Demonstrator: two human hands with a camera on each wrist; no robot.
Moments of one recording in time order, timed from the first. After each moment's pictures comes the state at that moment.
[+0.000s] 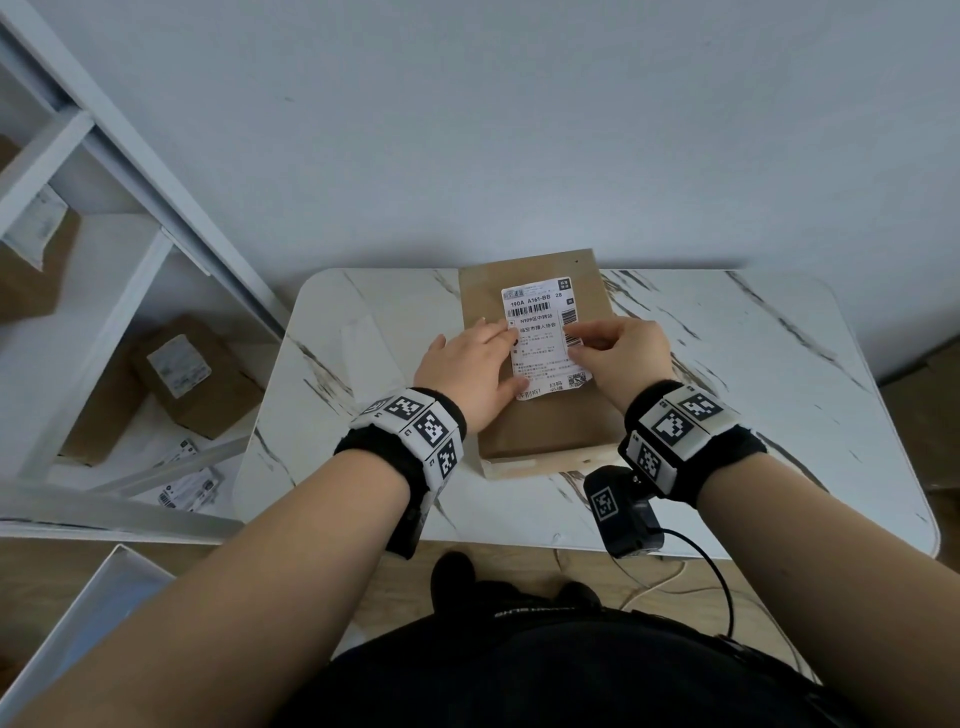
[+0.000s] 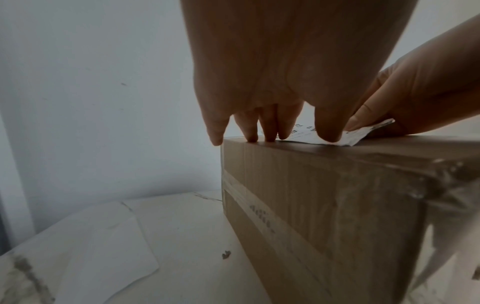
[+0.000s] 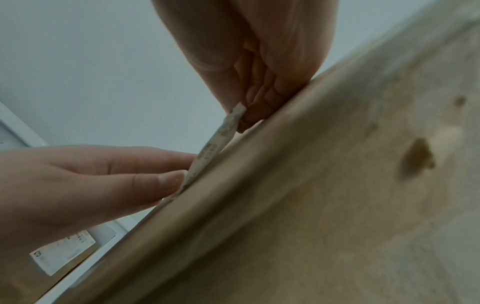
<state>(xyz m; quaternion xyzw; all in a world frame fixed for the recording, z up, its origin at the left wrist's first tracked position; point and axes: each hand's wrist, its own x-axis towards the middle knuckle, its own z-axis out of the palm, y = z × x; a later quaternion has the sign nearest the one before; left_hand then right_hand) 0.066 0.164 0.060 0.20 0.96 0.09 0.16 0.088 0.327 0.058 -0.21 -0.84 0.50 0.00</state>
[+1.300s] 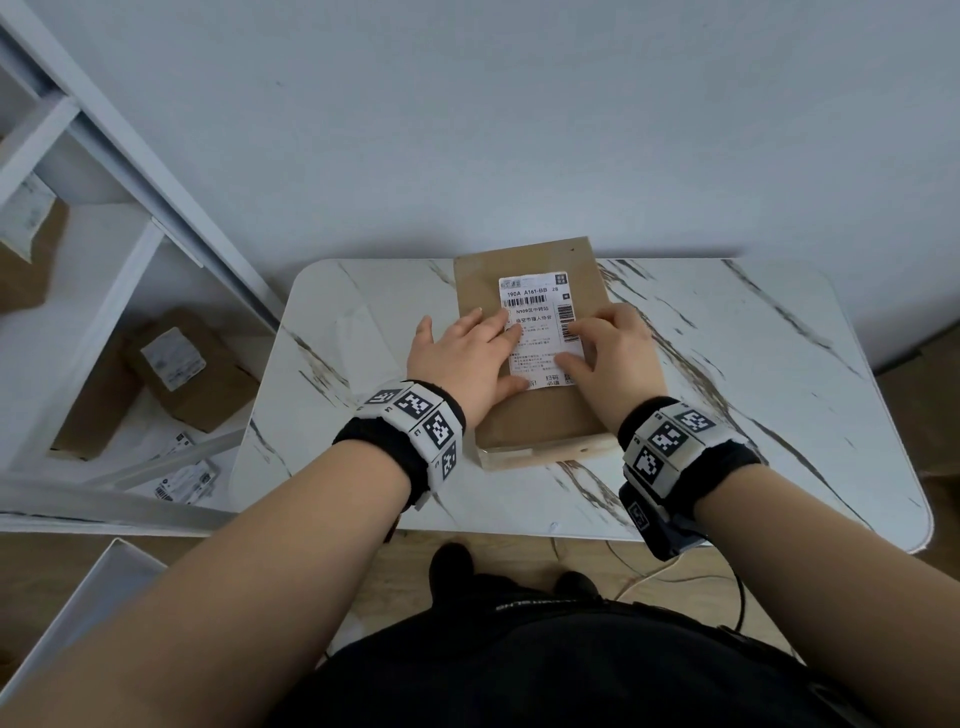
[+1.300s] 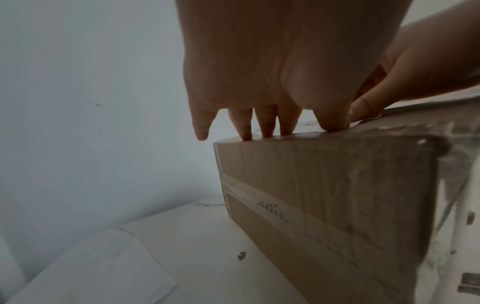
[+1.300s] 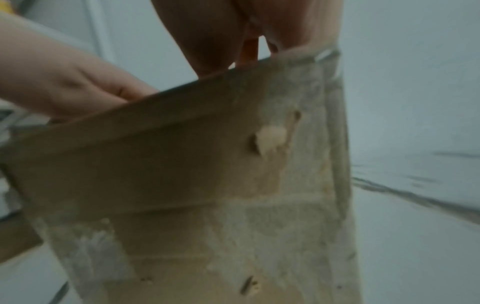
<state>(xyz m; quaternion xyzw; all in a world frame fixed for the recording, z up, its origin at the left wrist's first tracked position) 0.071 0.166 0.061 0.21 0.96 0.00 0.16 0.103 0.325 0.045 -0.08 -0.95 0.30 0.04</state>
